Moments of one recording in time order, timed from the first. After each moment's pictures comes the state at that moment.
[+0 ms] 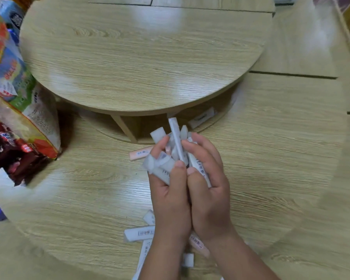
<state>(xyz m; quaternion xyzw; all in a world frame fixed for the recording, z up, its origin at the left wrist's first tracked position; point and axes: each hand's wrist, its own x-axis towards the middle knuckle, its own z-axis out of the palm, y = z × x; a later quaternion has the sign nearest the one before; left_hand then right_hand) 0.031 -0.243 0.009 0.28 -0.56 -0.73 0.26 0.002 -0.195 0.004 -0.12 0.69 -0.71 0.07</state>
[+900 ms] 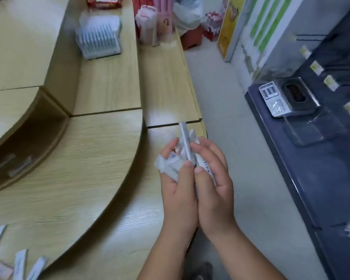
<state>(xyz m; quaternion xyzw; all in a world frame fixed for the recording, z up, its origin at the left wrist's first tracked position) -0.118 0.210 0.129 0.15 -0.55 -0.81 0.14 -0.127 0.266 0.124 -0.02 0.69 -0.72 -0.05</state>
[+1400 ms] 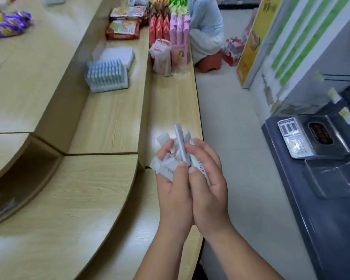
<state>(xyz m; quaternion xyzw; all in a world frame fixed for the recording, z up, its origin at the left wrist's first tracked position) -0.305 0.223 0.141 0.17 -0.54 -0.80 0.22 -0.319 0.275 0.133 -0.08 0.67 -0.74 0.00</state>
